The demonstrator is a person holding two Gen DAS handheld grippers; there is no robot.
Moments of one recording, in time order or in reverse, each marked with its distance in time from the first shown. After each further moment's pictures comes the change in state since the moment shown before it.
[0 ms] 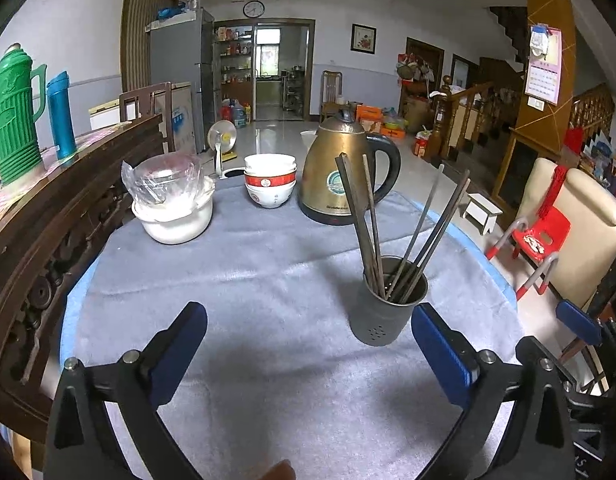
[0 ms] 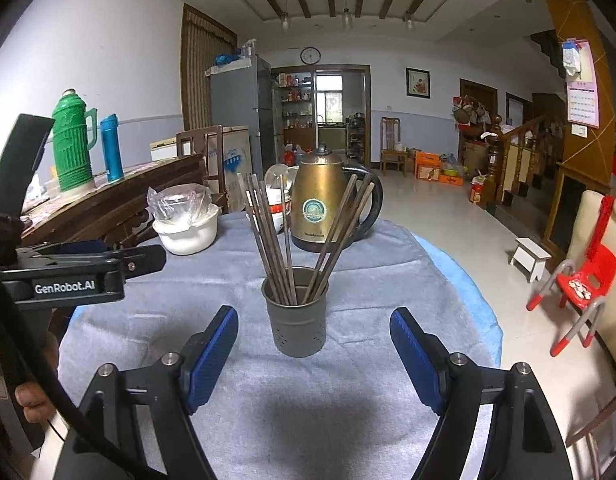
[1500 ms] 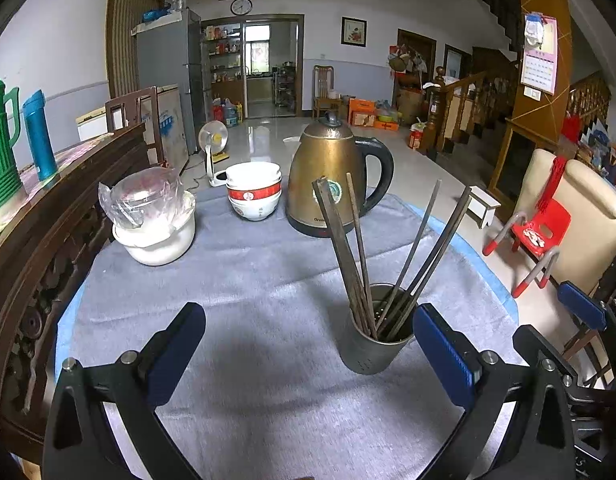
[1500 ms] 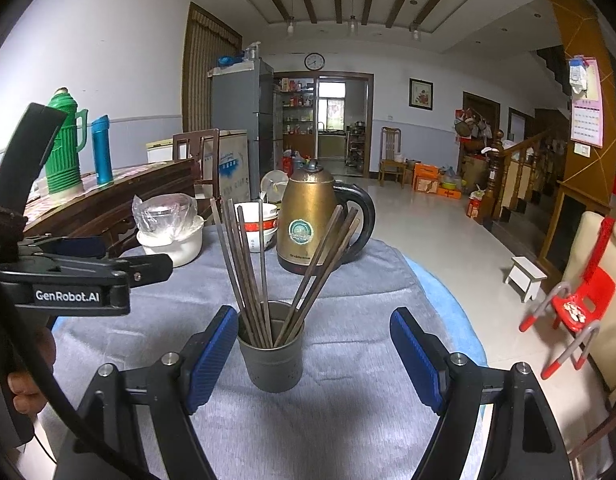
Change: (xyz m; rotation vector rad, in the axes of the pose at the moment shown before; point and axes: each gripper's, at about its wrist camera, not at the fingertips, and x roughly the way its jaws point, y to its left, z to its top) left arm 0.030 -0.023 0.037 0.044 0.016 -0.003; right arm 0.029 -0.018 0.035 -0.048 -0.025 -0.010
